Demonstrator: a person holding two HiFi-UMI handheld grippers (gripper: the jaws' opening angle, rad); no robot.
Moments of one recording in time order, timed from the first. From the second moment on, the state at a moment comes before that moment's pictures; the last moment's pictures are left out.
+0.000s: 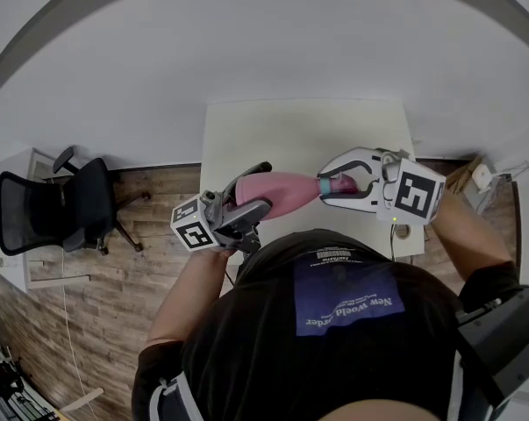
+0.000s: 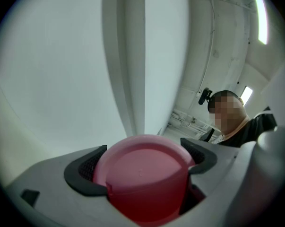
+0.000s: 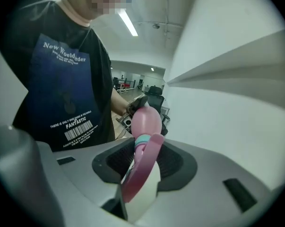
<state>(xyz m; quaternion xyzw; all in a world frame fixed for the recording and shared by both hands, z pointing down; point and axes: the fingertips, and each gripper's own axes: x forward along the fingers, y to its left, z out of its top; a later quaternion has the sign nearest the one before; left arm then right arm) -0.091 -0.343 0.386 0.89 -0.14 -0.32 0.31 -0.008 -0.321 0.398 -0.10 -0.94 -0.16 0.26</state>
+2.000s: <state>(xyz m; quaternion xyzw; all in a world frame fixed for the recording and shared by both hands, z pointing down) -0.189 -0.364 0.381 0.79 -0.22 -0.48 0.30 0.075 -0.379 0.357 0.07 -0.99 -0.01 0.07</state>
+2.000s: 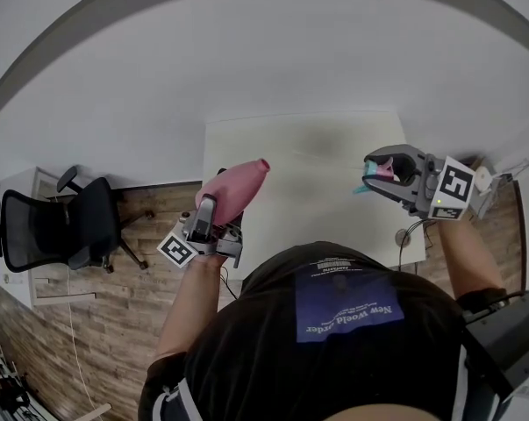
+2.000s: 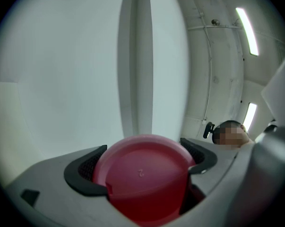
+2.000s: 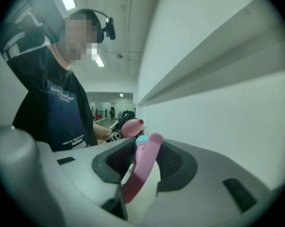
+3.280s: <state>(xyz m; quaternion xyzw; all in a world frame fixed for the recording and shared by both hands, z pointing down) -0.207 -0.378 0.383 0.76 -0.26 -0.53 0.28 0.136 -0.441 0.366 0.16 -0.89 0.33 -0.27</state>
